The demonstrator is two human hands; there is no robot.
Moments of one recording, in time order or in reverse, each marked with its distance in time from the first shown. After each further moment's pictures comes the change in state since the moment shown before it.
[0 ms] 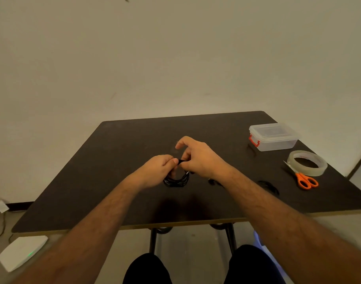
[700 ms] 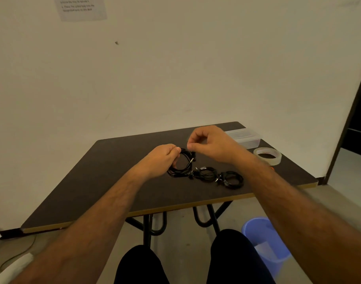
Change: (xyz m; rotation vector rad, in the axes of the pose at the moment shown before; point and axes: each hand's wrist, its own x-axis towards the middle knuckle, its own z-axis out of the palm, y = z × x) left_hand -0.061 0.103 0.021 0.105 0.142 0.188; right_hand -0.117 -0.022 -0.082 0.011 0.253 -0.193
